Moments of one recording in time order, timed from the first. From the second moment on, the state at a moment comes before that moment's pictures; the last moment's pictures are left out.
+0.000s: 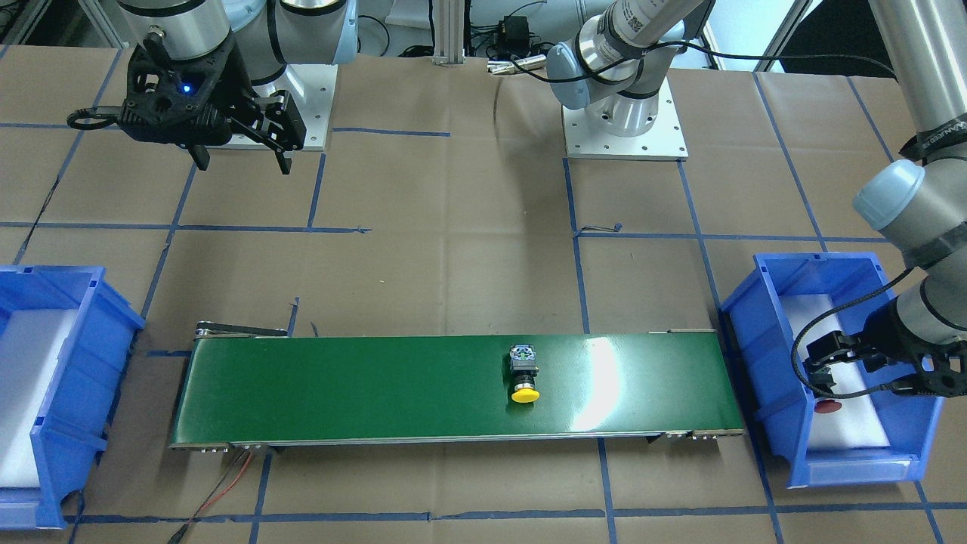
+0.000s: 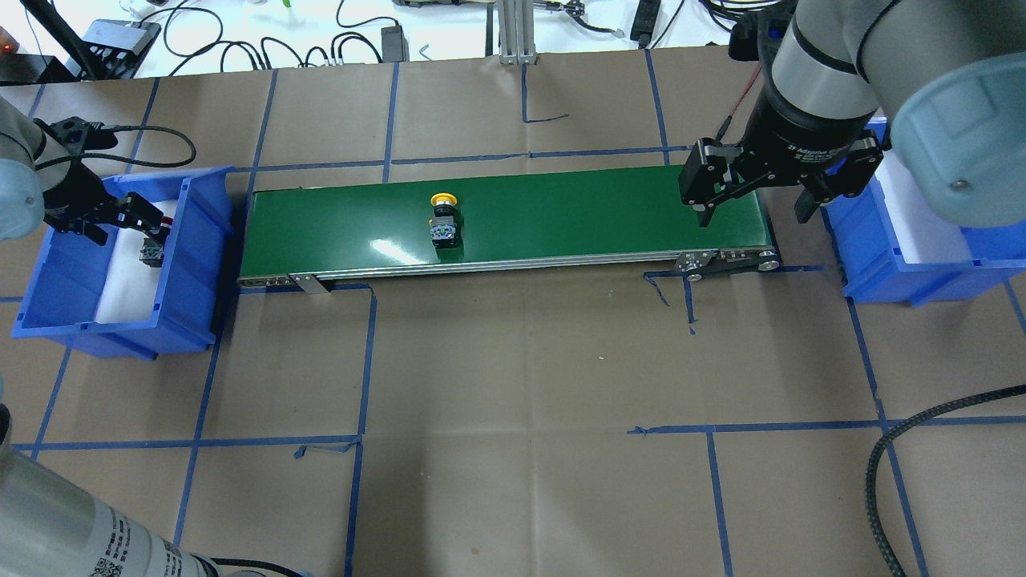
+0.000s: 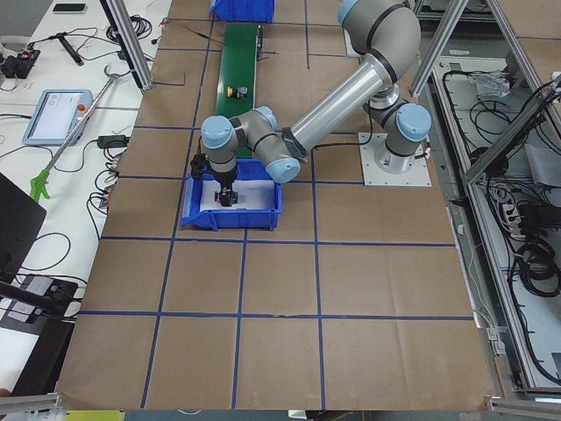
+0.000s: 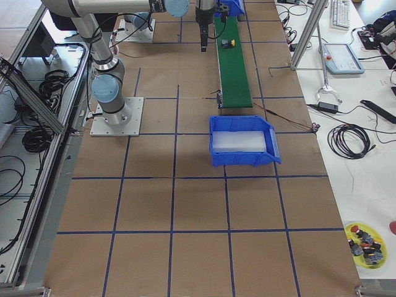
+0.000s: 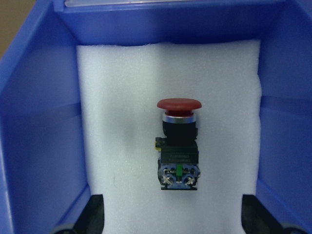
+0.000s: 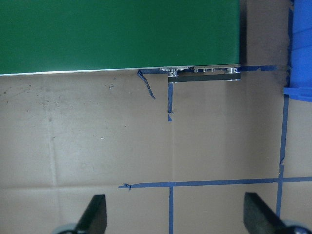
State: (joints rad) left arm -1.02 -2.04 -1.65 -1.01 1.58 0.56; right arm 1.62 -1.65 1.64 -1.57 -1.59 0.07
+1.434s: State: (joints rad) left arm -1.03 -2.09 -1.64 -0.95 1.57 0.55; right arm 1.62 -1.65 1.64 -1.57 -1.59 0.07
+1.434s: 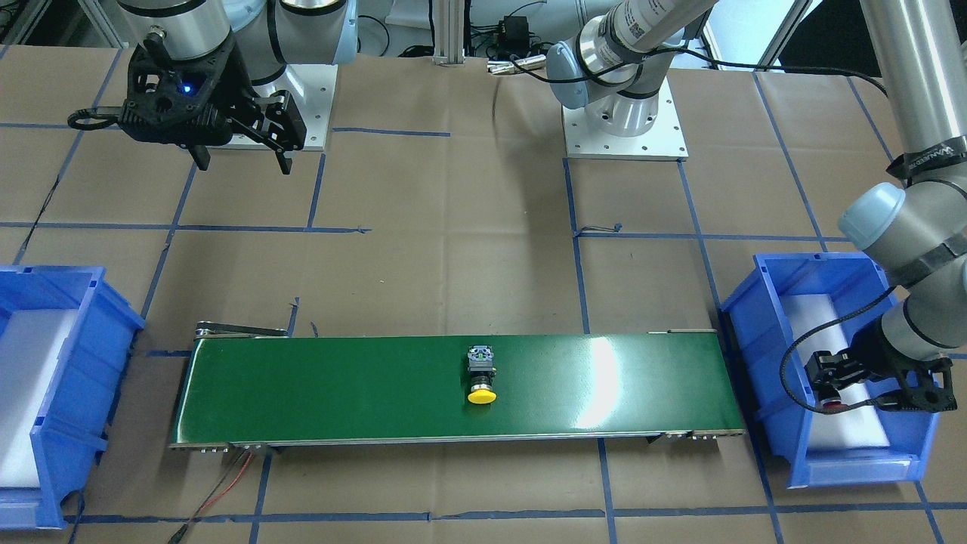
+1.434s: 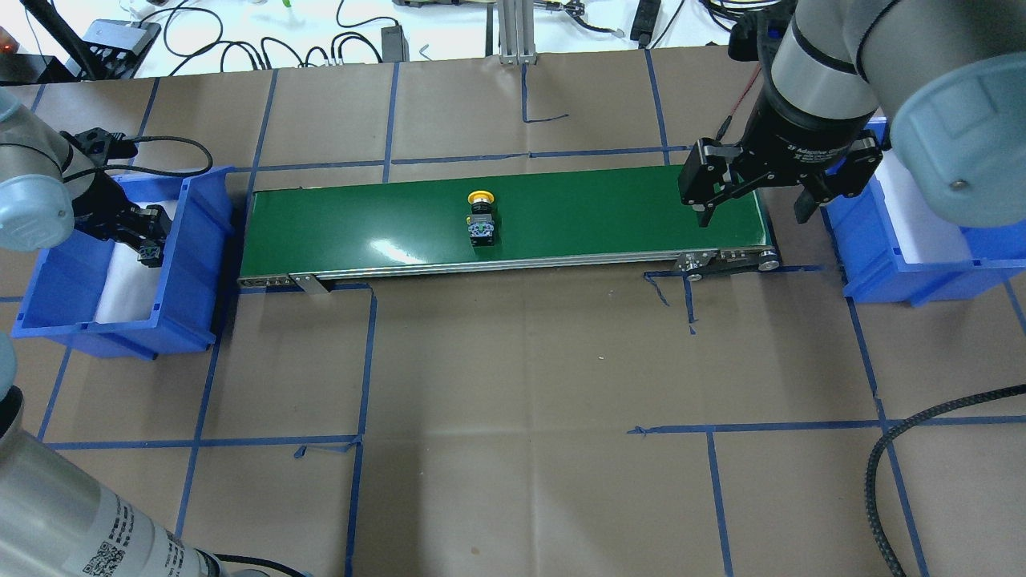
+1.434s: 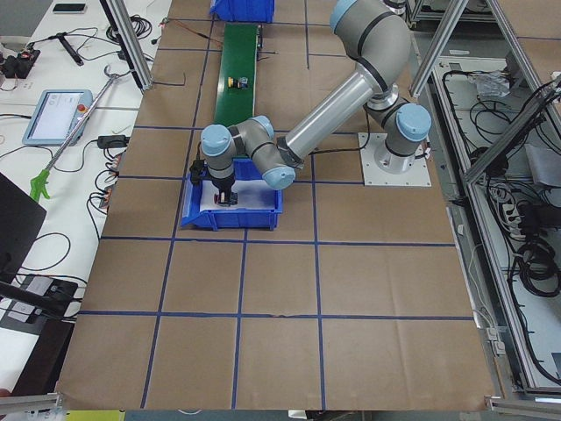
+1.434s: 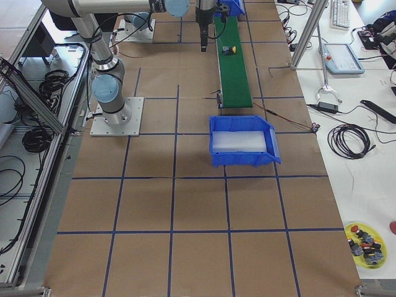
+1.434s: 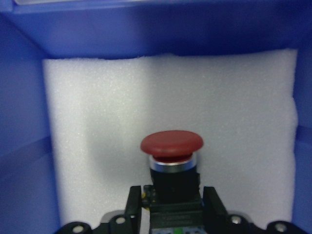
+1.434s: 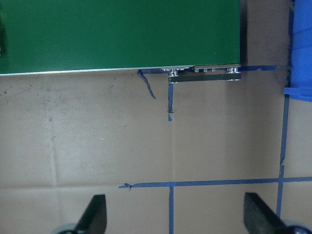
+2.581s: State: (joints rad) left arm -1.08 -1.80 -1.53 -1.36 1.59 0.55; right arm 1.62 -1.65 1.64 -1.57 -1.59 0.07
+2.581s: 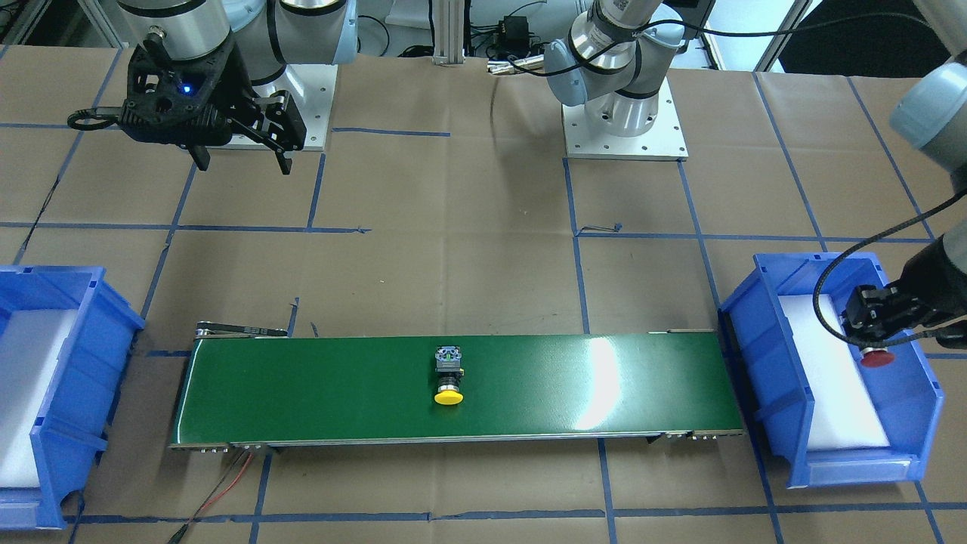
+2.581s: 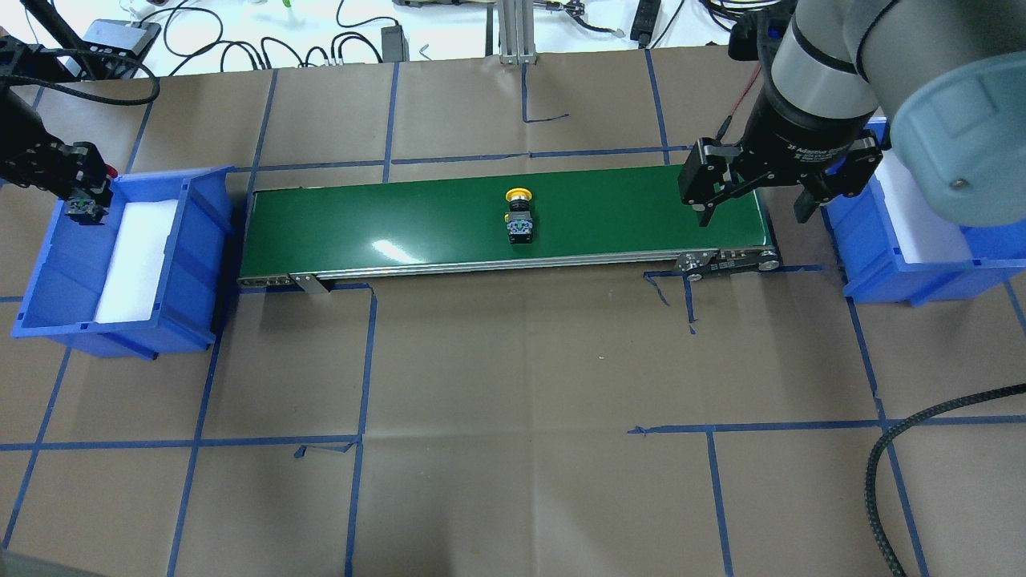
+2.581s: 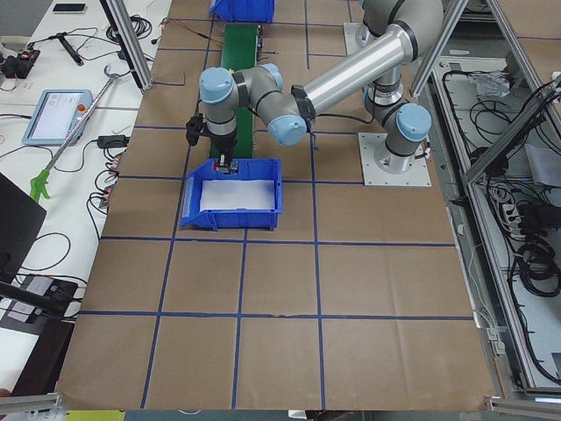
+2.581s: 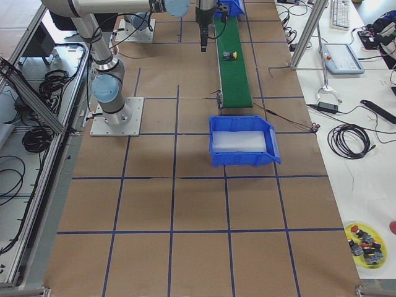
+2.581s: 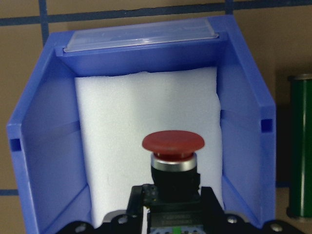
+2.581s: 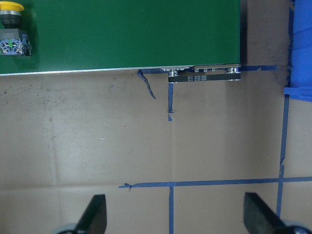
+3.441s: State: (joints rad) left arm -1.39 -1.80 -1.53 -1.38 1.59 0.13; right arm 1.62 -1.65 1.65 -1.57 -1.59 0.07
